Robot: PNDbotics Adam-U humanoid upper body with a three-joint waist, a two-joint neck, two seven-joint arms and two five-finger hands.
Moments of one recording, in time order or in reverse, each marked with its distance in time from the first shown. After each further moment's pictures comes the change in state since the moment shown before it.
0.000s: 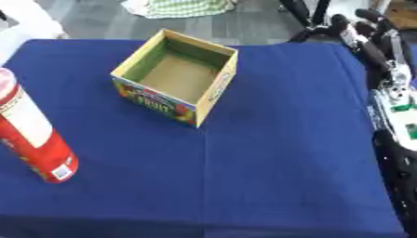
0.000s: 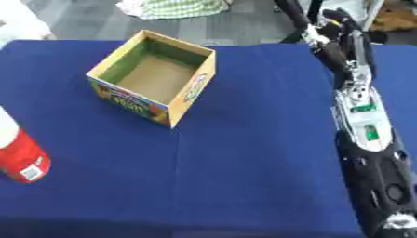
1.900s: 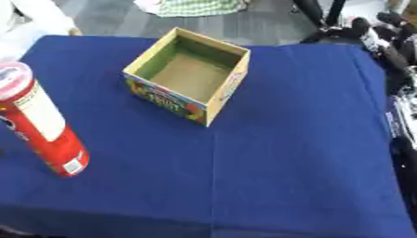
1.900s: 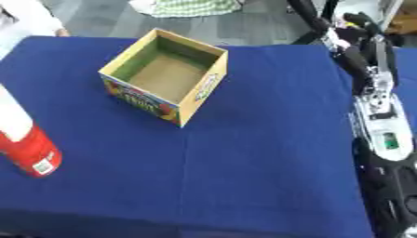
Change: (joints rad) left arm -0.088 -0.015 -0.060 0.098 -0.114 0.049 0.022; right arm 0.000 0.001 0.001 0.000 -0.002 0.000 0.004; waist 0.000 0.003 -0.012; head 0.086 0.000
